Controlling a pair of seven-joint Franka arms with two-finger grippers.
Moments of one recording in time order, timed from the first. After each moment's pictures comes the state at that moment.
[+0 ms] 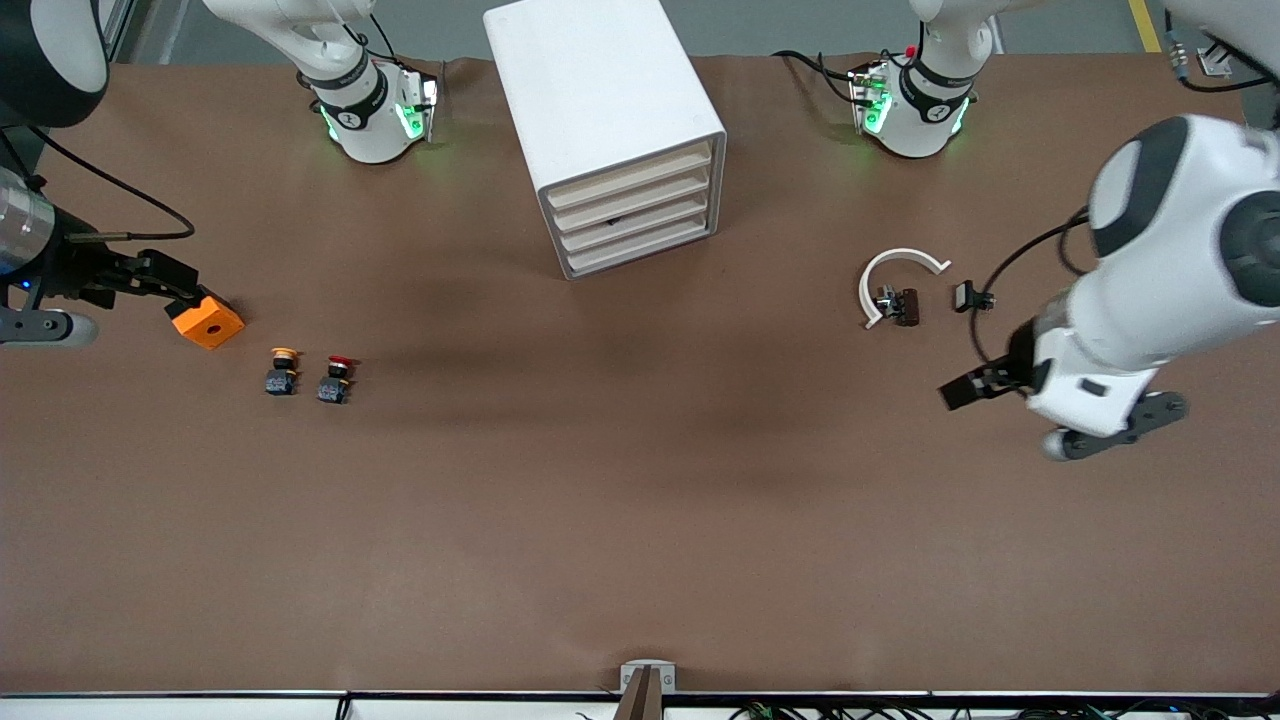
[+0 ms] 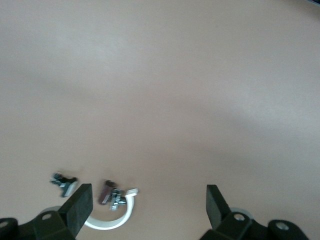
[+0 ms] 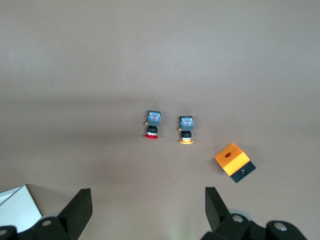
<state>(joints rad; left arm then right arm) 0.27 0.39 -0.58 -1.33 0.19 1.62 -0.62 0.02 0.09 0.00 -1.52 -0.04 1.51 0.01</state>
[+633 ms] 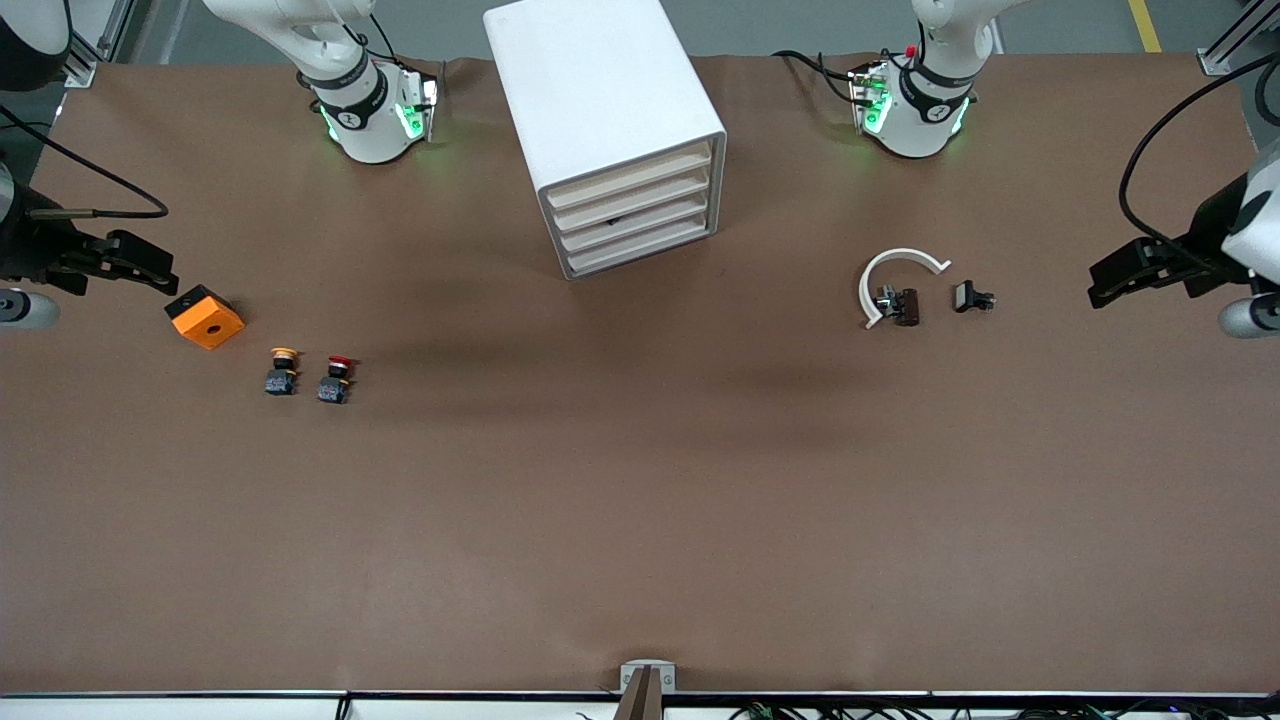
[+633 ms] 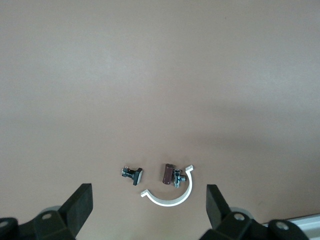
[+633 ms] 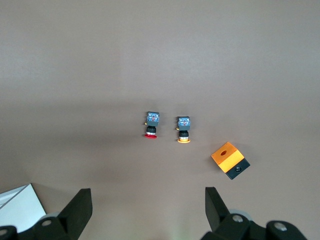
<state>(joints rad) 0.42 0.18 -0.57 -1.31 0.12 1.44 -0.23 0.01 0.09 0.00 -1.46 -0.04 1.47 0.01</state>
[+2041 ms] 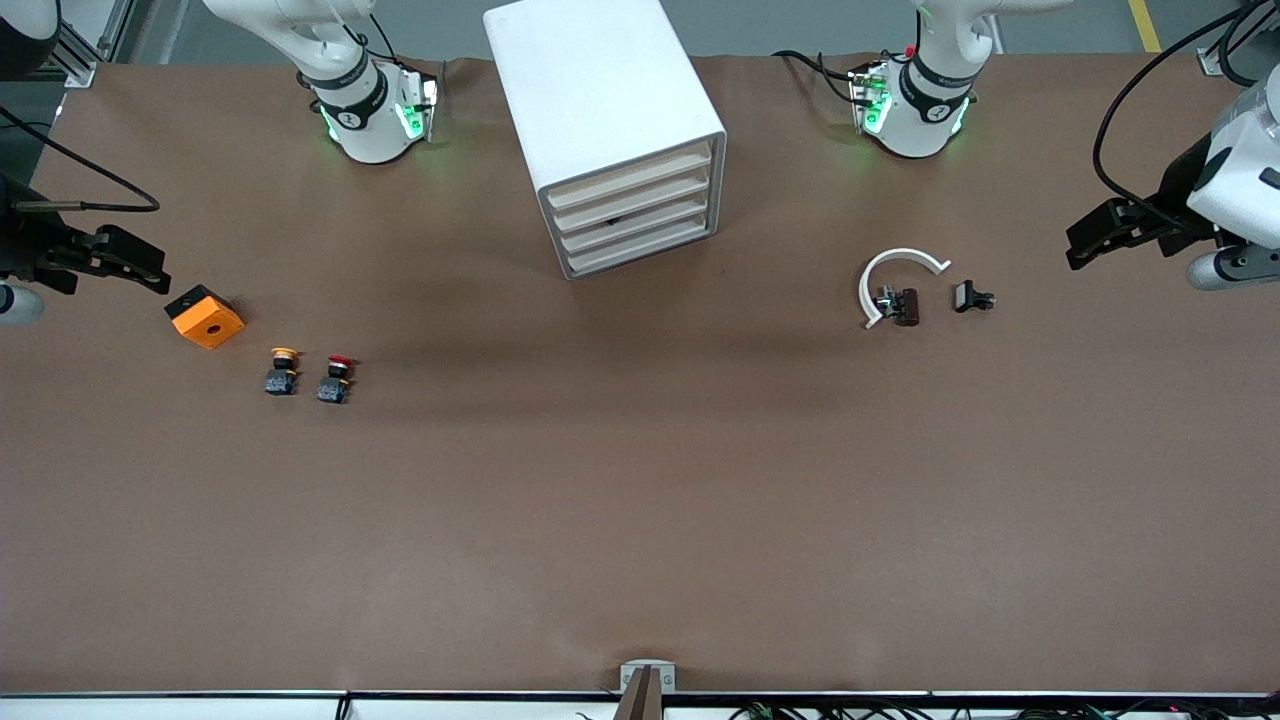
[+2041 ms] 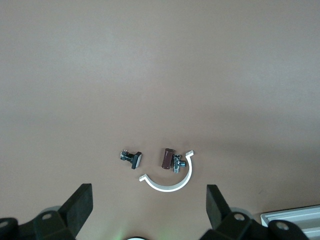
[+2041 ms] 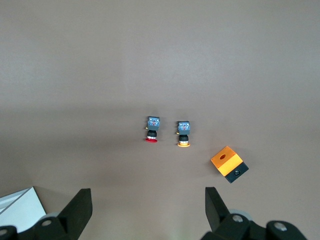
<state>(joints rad) -0.06 0.01 -0.05 -1.52 0.04 1.49 -0.23 0.01 0.09 0.00 -1.43 -0.04 1.47 0.01</state>
